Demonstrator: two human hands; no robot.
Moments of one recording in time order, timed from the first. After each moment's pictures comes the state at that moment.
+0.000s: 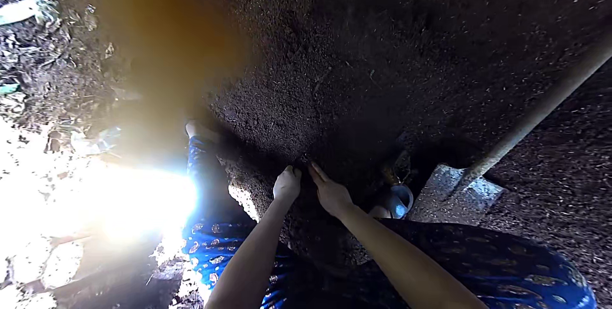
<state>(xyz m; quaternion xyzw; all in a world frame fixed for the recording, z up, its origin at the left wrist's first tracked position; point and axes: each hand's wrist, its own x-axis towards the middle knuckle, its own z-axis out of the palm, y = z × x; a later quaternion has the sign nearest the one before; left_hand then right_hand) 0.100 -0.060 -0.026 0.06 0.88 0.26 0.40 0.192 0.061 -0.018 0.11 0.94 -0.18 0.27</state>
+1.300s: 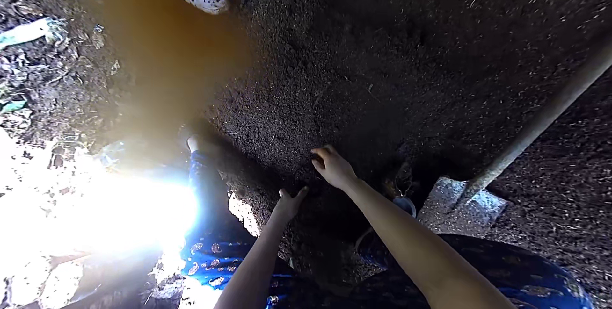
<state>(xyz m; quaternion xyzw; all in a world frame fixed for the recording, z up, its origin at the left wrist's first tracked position) 0.106 -0.079 -0.027 -0.08 0.78 0.38 0.50 0.109 0.114 0.014 0.14 0.94 -0.27 0.16</state>
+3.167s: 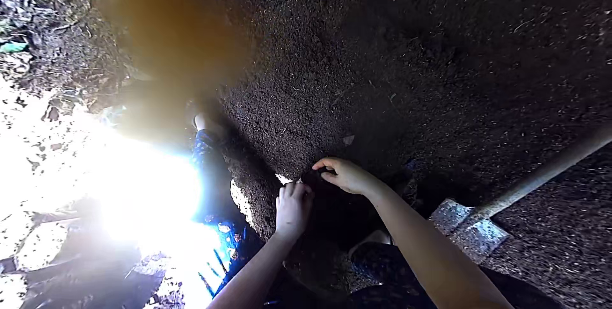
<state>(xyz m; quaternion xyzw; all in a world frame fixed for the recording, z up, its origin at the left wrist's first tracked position) 0.144 -0.091 -0.024 0.13 0.89 0.41 0.17 0.106 0.102 0.059 0.02 0.90 -0.33 0.29</state>
